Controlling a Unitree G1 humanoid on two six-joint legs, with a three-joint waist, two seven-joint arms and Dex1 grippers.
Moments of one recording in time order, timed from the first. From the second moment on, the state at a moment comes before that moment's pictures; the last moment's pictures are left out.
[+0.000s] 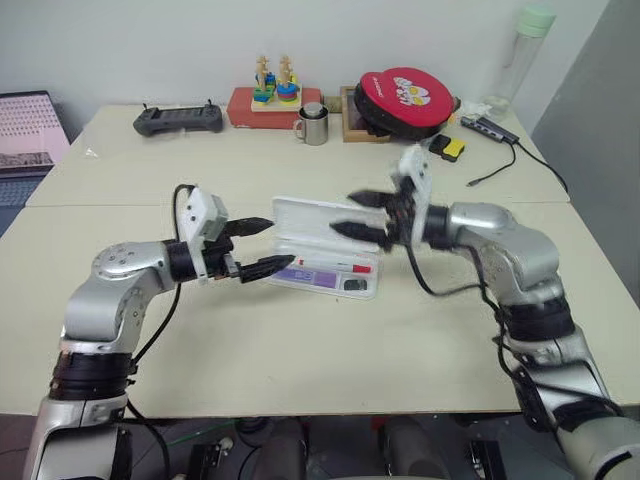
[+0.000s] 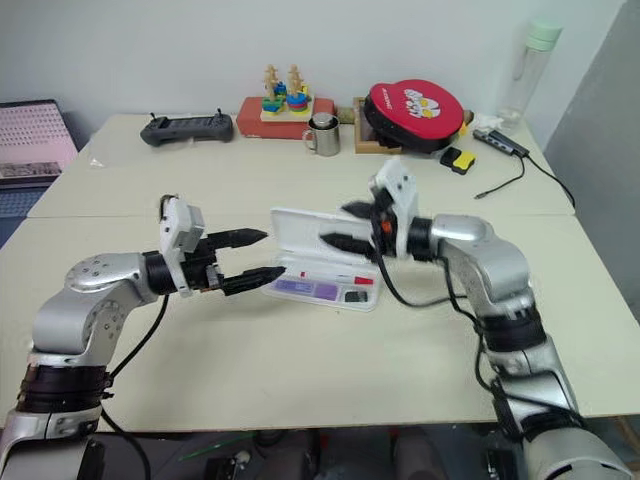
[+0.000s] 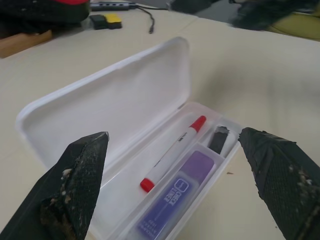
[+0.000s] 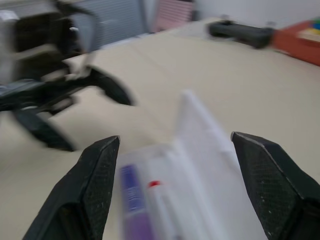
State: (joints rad) left arm -0.41 0.71 0.14 -0.06 -0.49 0.51 -1.05; right arm -0.88 -0.35 0.11 0.10 0.35 0.73 0.71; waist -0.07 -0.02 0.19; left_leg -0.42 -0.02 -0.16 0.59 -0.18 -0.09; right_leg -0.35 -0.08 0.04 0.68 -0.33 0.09
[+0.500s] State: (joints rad) left arm -0.36 0.74 0.21 -0.12 -0.55 0.55 -1.02; right arm -0.94 -0.31 0.19 0.30 0.22 0.67 0.71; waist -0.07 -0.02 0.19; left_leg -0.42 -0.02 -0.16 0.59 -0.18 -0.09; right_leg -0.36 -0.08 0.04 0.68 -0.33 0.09
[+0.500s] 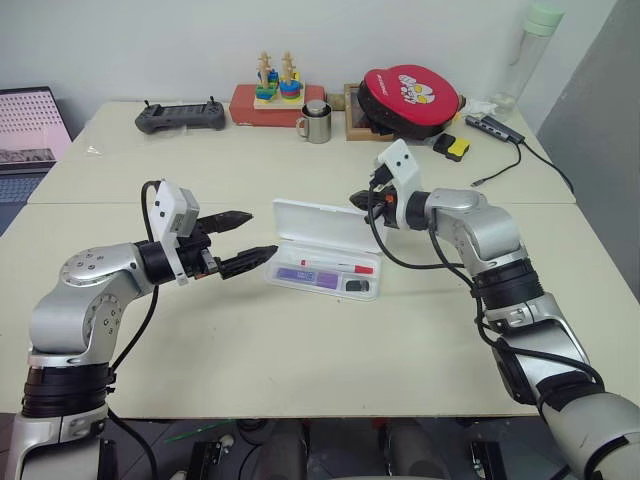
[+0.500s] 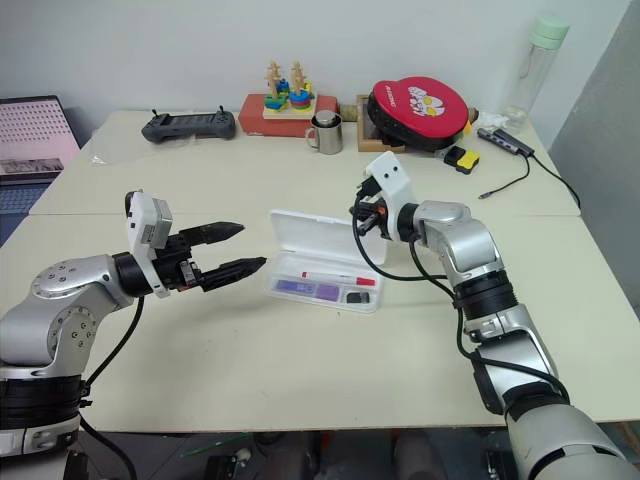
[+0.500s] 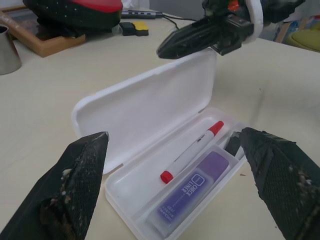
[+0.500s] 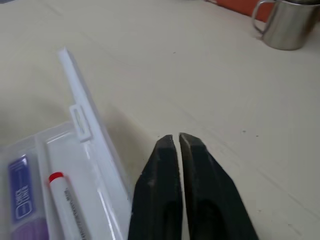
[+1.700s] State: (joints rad) left arm -0.36 0.78 0.12 -0.09 -0.52 0.53 -1.10; right arm -0.64 -0.26 0.27 0.14 0.28 0.77 0.82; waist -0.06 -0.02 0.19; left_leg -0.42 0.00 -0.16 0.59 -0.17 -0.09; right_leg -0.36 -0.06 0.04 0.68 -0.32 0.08
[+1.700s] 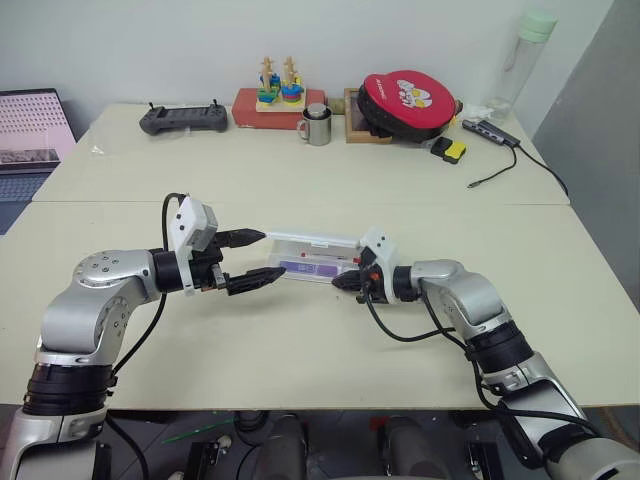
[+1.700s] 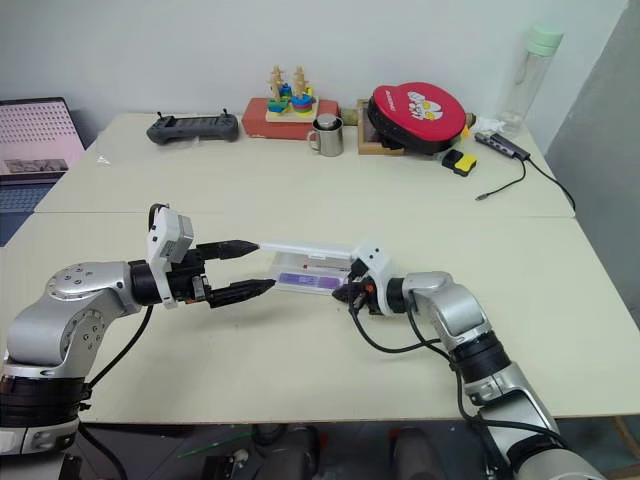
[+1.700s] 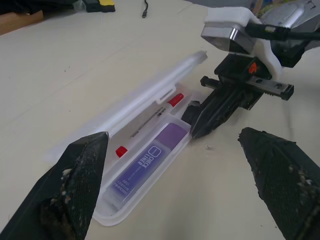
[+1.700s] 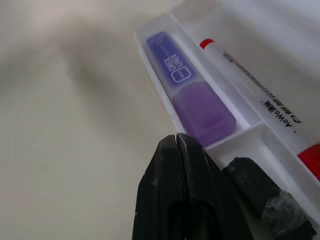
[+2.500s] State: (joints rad) left arm -0.38 0.78 0.11 -0.08 -0.51 0.52 -1.10; right arm -0.79 -0.28 0.23 0.14 0.30 0.78 0.74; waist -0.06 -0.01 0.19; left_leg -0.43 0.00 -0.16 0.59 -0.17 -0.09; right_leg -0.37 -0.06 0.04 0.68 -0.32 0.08
